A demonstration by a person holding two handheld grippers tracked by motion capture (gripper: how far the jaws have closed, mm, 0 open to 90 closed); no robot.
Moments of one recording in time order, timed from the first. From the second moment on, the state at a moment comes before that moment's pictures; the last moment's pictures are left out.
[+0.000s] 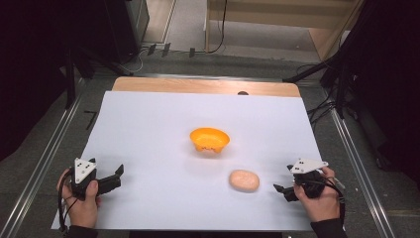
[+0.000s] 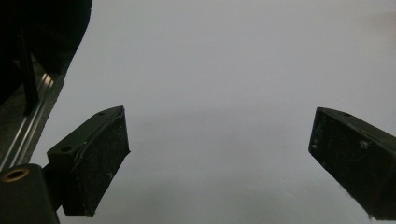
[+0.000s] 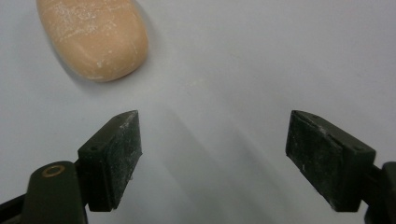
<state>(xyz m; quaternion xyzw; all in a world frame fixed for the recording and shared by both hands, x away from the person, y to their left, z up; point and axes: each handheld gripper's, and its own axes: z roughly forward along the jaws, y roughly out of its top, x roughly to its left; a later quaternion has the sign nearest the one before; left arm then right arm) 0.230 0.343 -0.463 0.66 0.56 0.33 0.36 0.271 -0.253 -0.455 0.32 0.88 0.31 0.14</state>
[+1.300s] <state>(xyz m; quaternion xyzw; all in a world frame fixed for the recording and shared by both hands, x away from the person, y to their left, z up) 0.227 0.337 -0.463 0.67 0.54 0.35 0.36 0.286 -0.196 -0.438 0.22 0.92 0.32 0.06</state>
